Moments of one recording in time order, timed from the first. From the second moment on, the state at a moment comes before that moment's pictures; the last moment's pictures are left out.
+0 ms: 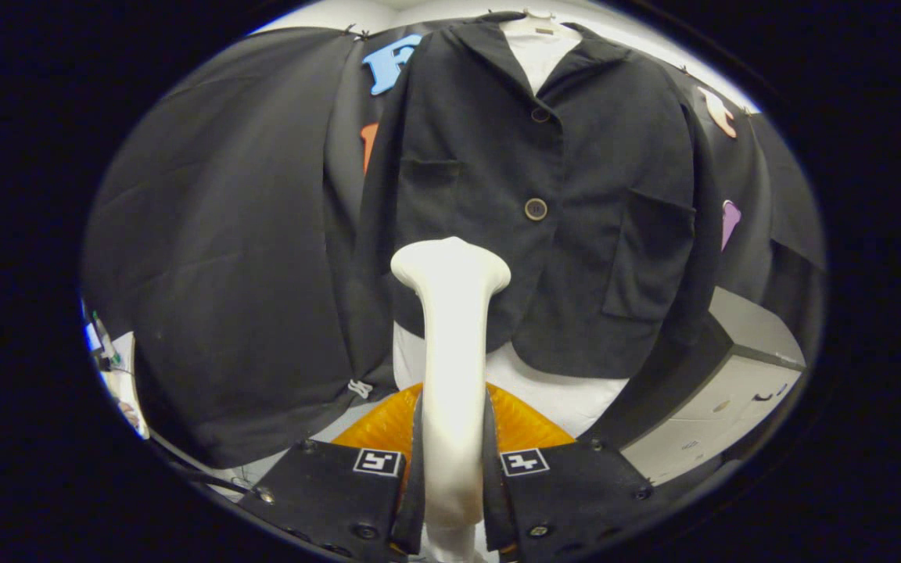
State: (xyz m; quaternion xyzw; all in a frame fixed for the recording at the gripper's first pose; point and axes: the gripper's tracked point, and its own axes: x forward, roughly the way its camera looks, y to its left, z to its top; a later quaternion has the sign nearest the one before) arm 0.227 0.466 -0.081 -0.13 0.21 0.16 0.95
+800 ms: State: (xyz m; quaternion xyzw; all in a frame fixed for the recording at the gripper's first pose) arm 0.181 0.421 -0.136 -0.13 0.27 0.15 0.94
